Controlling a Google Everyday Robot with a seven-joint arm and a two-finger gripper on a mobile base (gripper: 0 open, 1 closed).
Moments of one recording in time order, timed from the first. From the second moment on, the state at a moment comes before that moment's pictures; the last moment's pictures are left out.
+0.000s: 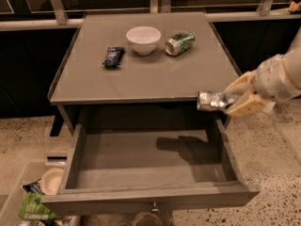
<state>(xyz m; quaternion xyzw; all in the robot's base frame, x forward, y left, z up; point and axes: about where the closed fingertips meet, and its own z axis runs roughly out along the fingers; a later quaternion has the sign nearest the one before) 0.517 -0.230 0.858 -0.63 0.71 0.09 0.31</state>
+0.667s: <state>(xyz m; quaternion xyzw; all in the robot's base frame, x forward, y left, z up) 0.437 -0.232 0.766 -0.61 0.73 0.12 0.28</state>
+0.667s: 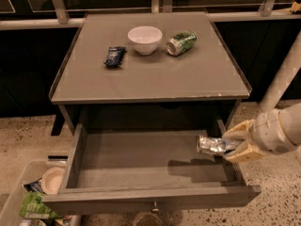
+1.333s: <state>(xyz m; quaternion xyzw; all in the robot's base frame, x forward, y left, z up) 0.461 -0.207 0.645 -0.60 0.73 0.16 0.29</state>
